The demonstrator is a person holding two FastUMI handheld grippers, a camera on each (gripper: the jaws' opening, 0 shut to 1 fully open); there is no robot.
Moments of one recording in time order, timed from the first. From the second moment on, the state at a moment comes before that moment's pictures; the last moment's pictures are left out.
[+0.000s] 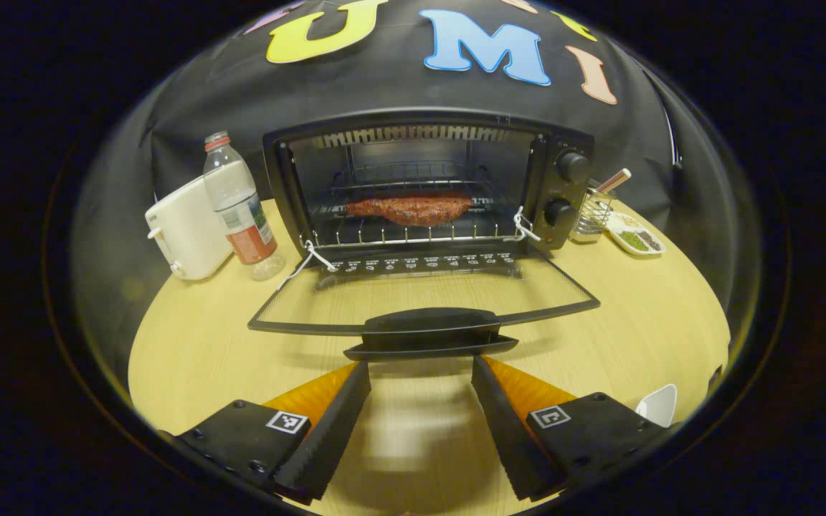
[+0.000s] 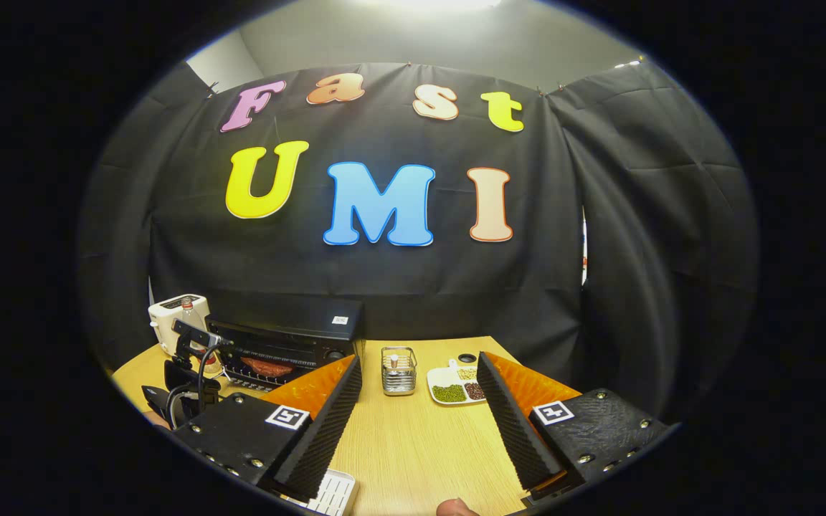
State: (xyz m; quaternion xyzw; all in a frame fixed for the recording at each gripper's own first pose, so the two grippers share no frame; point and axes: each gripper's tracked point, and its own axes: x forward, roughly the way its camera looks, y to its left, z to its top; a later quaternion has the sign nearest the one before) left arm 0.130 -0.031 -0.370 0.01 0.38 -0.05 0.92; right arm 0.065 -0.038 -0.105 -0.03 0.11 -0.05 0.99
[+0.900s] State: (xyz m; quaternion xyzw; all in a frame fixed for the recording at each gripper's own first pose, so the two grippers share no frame) left arm 0.162 -0.029 -0.284 0.02 0.28 -0.06 0.96; right arm 0.074 -0.025 -0.112 -0.03 0.12 -0.04 0.99
